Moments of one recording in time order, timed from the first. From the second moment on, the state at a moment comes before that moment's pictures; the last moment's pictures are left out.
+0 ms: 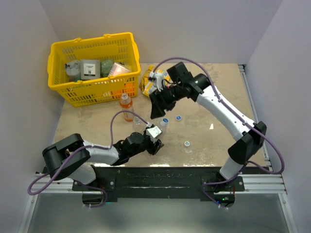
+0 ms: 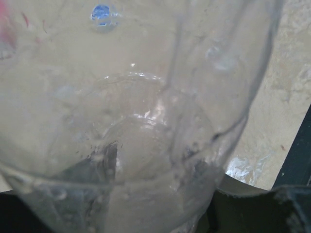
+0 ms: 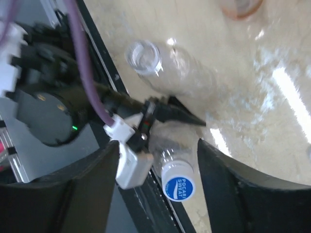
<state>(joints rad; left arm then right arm) -1.00 1.46 0.36 0.73 -0.06 -0.07 0.66 1.65 1.68 -0.98 -0.59 -0.01</state>
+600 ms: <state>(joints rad) -1.00 1.45 0.36 0.77 0.23 0.02 0.62 1.22 1.53 -1.25 -0.67 -1.06</state>
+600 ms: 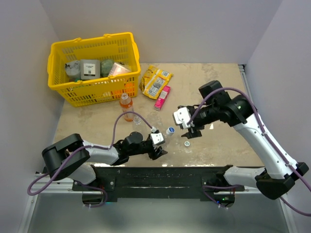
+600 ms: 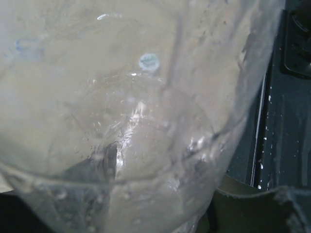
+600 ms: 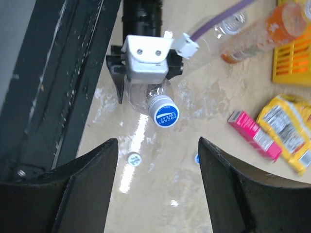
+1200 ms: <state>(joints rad) -1.00 1.45 0.36 0.77 0.34 0.20 0.78 1.30 1.49 -1.36 -0.64 -1.61</state>
